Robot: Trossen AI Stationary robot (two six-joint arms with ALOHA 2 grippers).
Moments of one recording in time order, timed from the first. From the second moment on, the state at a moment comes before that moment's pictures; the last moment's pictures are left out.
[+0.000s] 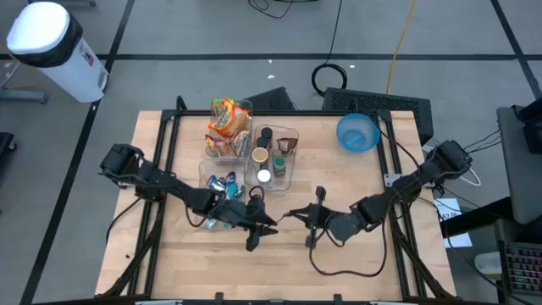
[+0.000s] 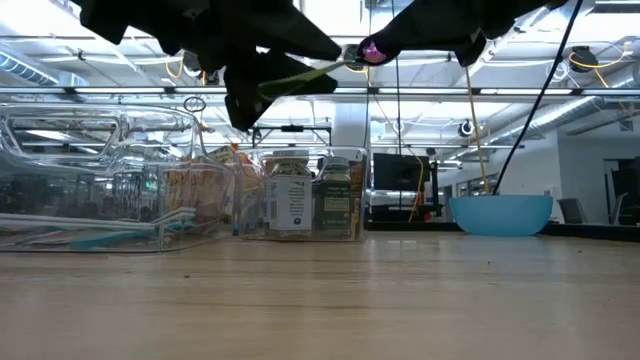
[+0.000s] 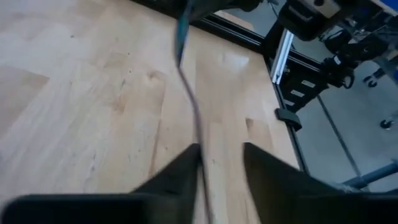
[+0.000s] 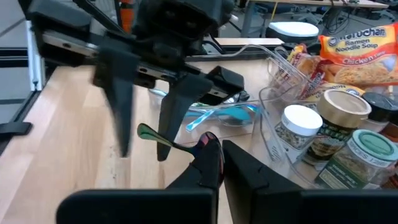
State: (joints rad) left arm -0.34 1.67 0.86 0.41 -0.10 -0.51; right arm 0.53 1.50 0.82 0.28 0.73 0.25
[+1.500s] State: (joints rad) left arm -0.40 1.35 0.69 -0.40 -0.64 -1.28; right arm 0.58 1.46 0.82 0.27 0.73 0.22
